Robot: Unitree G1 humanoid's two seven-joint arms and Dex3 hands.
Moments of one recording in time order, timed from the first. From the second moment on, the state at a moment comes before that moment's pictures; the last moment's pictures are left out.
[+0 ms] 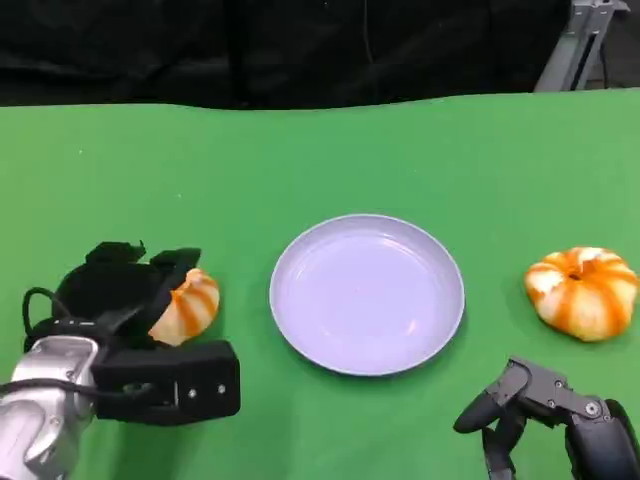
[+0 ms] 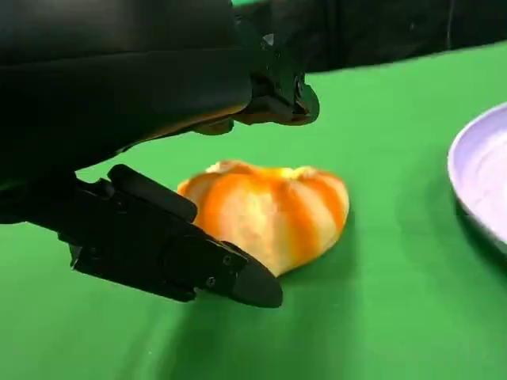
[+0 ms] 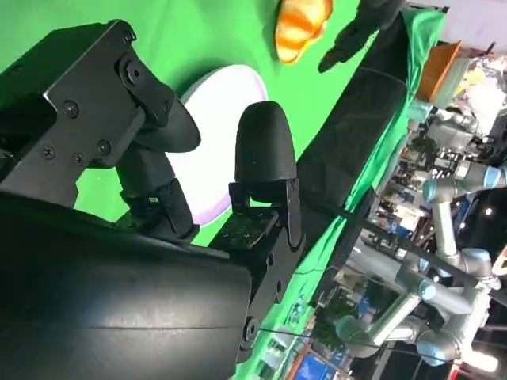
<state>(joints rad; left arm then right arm) -0.41 0.34 -0.35 0.53 0.89 -0.04 0.04 0.39 -0.02 0.13 -0.18 -0.31 -0.48 -0.11</state>
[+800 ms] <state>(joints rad) -0.63 0.29 -0.51 1.08 0.82 -0.31 0.52 0.41 -0.02 0.13 -0.19 -0.31 -0.48 -0.11</state>
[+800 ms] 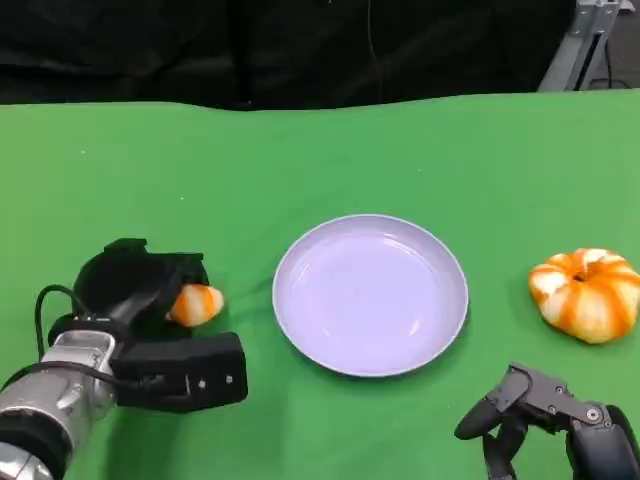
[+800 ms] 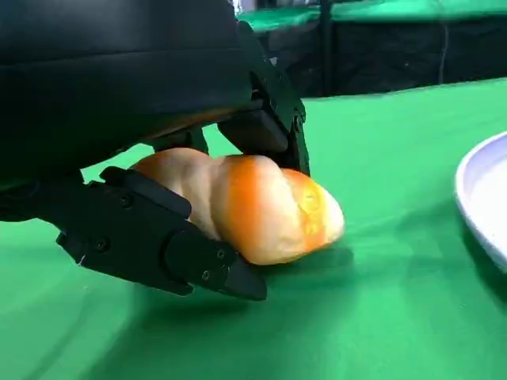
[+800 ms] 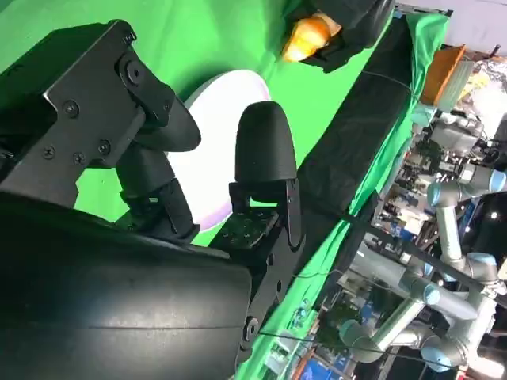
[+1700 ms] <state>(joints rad) -0.53 0.17 -0.42 0.61 0.70 -0.36 0.44 0.40 -0.02 0.13 -0.19 -0.31 -0.48 -0.11</state>
